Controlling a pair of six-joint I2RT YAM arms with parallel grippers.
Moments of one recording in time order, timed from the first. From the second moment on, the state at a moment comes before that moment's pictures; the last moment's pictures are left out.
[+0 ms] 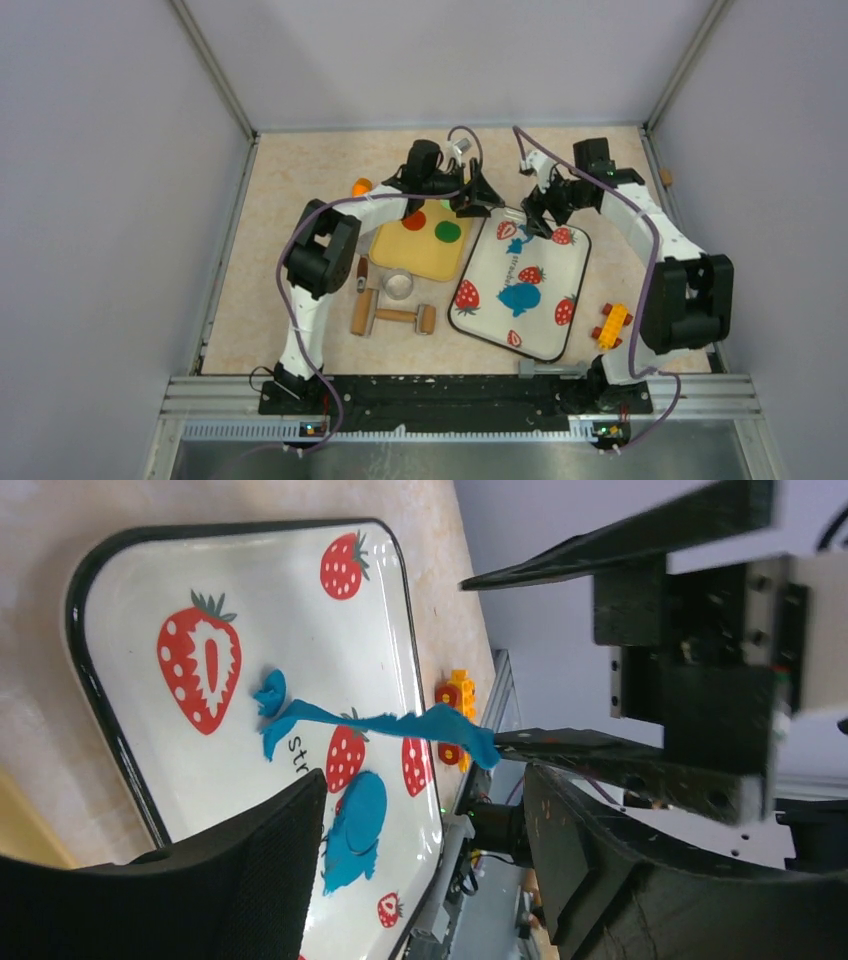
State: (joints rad) left arm -0.53 2.13 1.54 0.20 0.87 -0.90; right arm 0.13 1.62 1.30 -0.75 -0.54 -0.67
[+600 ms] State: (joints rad) left arm -0.63 2.25 1.66 0.16 0.86 -0.96; right arm 0.25 1.52 1.20 -0.53 -0.41 -0.87
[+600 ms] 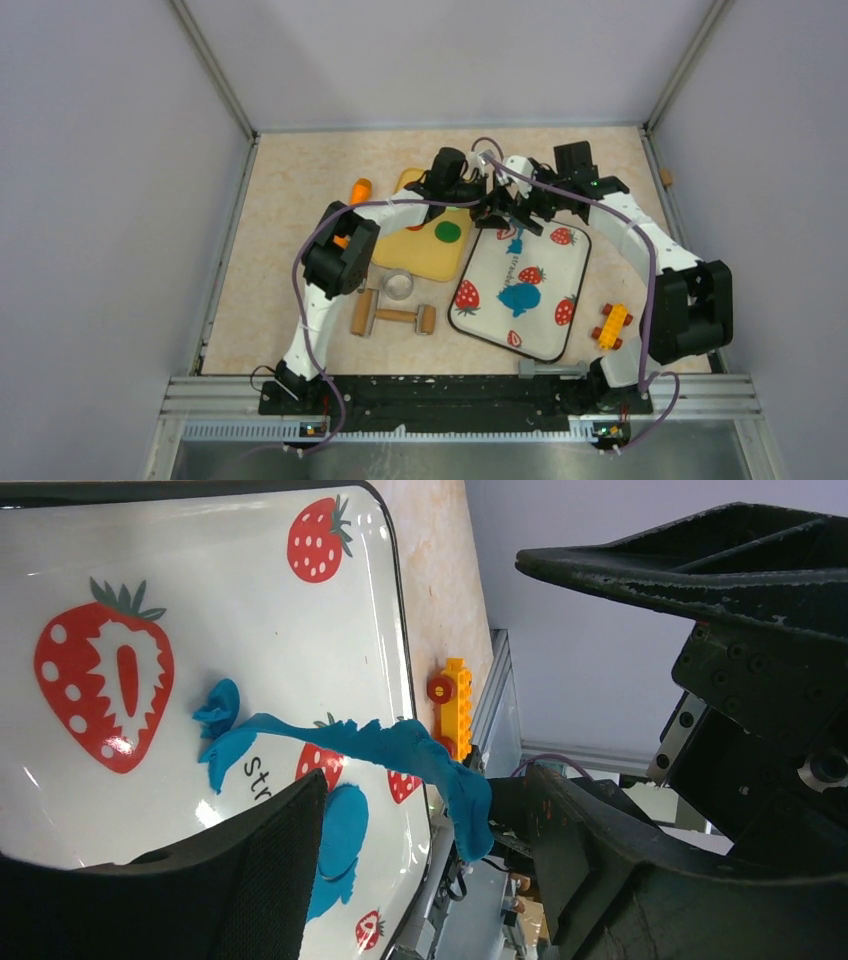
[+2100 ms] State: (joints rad) left arm -0.54 1.94 1.34 -0.34 0.71 -0.28; right arm 0.46 1.37 0.94 -0.92 -0.50 -1.27
